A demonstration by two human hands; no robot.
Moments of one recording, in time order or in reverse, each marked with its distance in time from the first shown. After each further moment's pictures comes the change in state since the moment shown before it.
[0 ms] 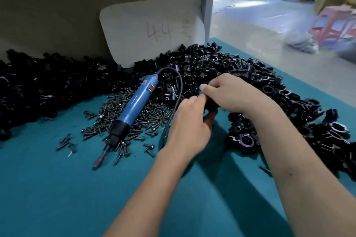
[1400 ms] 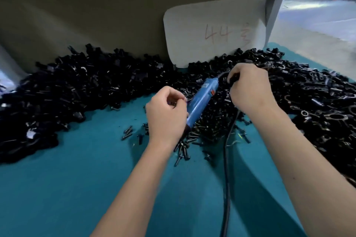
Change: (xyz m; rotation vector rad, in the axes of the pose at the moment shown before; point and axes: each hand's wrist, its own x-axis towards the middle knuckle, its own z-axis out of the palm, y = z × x) left_hand -0.027 -0.088 -0.120 -0.321 0.577 -0.416; right_hand 0.050 -0.089 0.070 0.061 0.386 -0.135
